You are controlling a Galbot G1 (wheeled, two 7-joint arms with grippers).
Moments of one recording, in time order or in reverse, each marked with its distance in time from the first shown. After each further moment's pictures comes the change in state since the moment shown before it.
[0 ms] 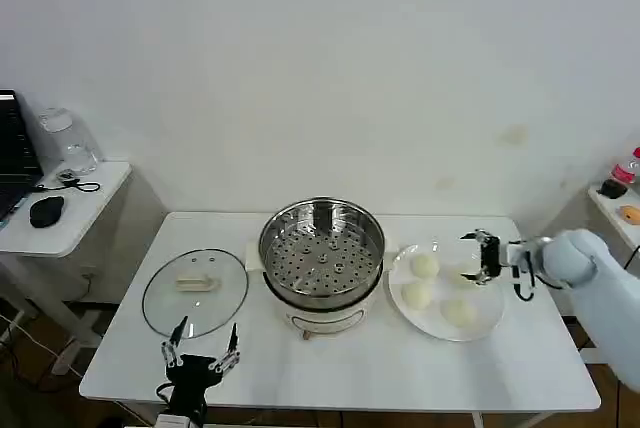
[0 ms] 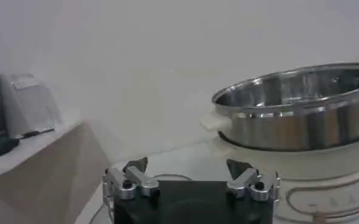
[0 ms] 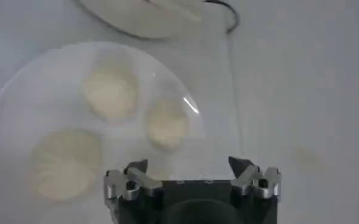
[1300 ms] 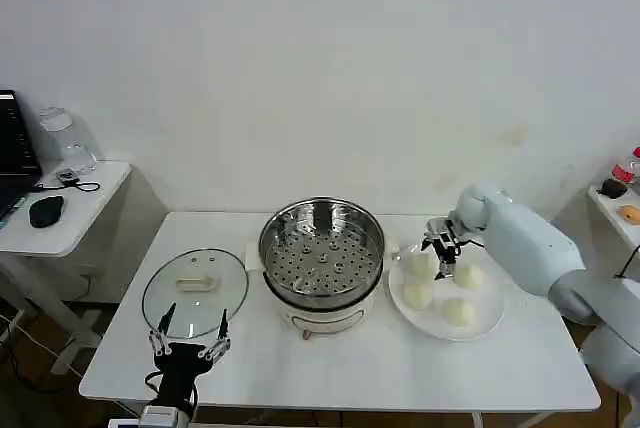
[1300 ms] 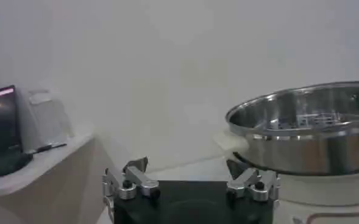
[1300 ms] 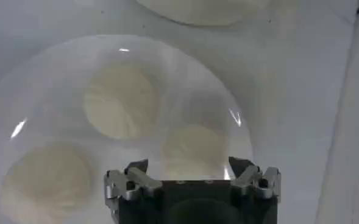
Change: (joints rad) left arm -0.014 0.002 -0.036 -0.028 -0.015 0.001 0.005; right arm 0.393 0.340 -0.510 -0.494 -0.005 0.008 -0.121
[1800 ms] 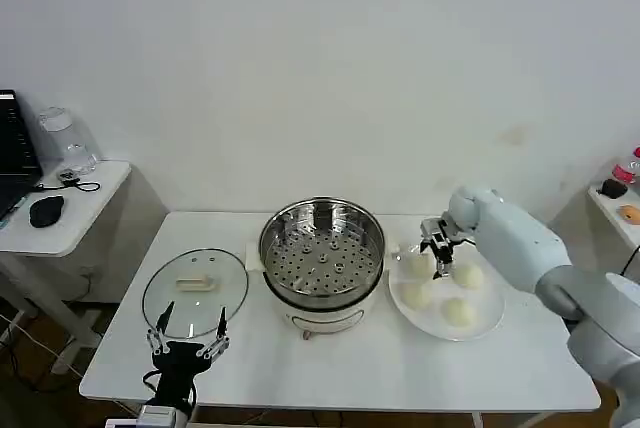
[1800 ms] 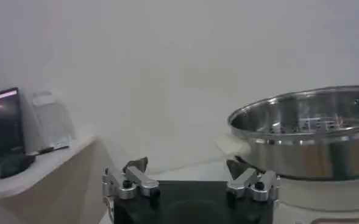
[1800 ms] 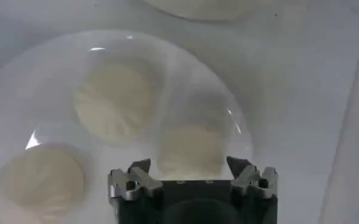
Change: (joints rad) left arm 0.003 -0.001 0.000 -0.013 -0.001 0.000 -0.001; right arm -0.003 0.024 -0.013 -0.045 -0.024 -0.002 -0.003
